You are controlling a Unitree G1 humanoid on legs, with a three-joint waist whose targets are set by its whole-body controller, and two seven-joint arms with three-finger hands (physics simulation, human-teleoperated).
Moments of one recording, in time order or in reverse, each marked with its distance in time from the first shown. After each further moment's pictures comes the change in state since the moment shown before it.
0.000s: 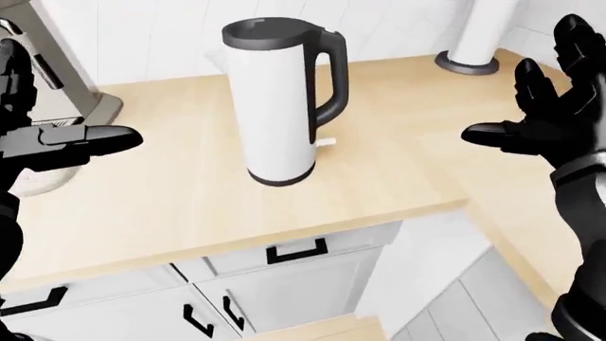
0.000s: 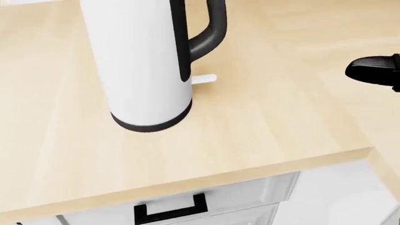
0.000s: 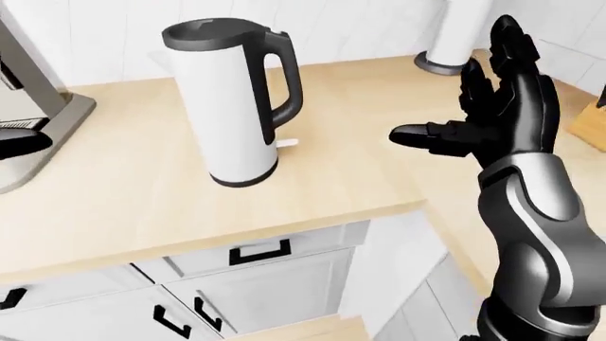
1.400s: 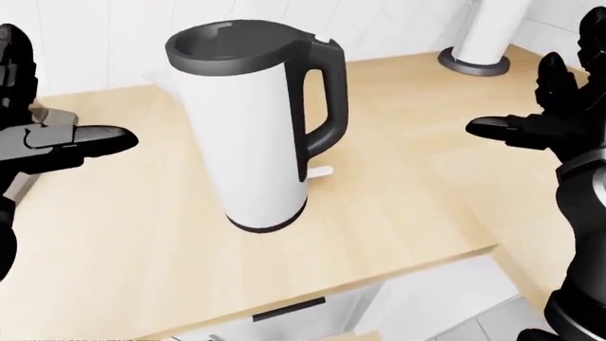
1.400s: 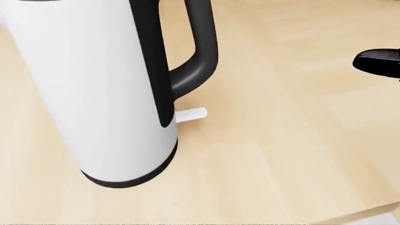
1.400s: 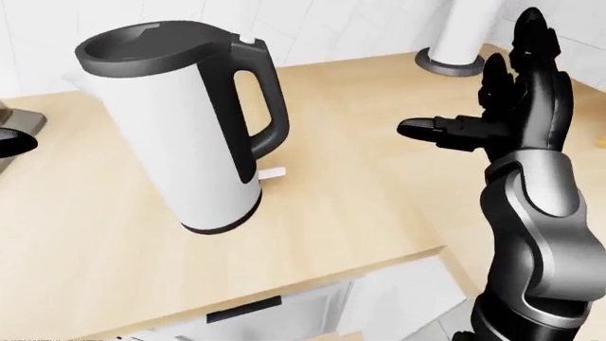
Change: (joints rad) left arm 0.046 0.029 0.017 -0.011 -0.168 -0.118 0.062; right arm -0.019 0.026 0.000 0.031 -0.164 -0.044 0.021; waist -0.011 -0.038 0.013
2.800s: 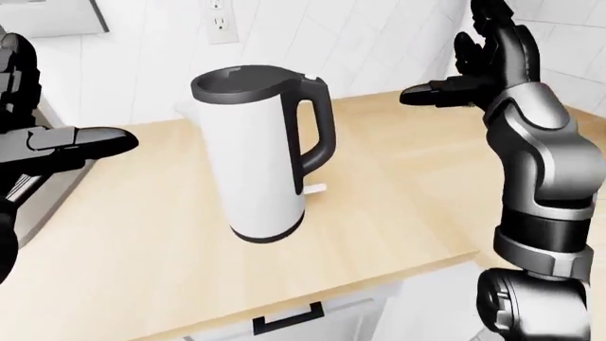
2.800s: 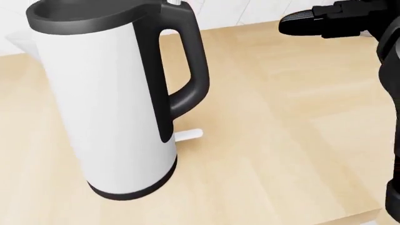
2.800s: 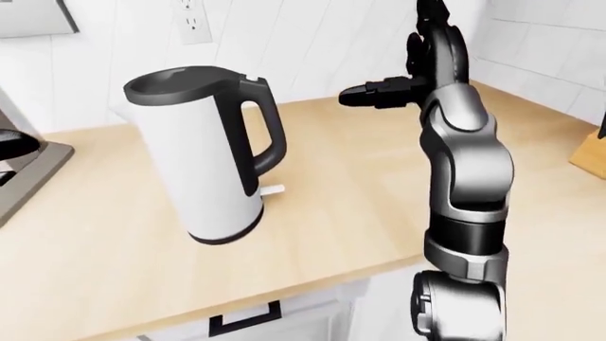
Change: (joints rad) left arm 0.012 0.005 0.003 0.006 -0.025 0.014 0.024; right arm -0.368 0.086 0.231 0.414 -0.250 -0.018 0.167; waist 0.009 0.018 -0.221
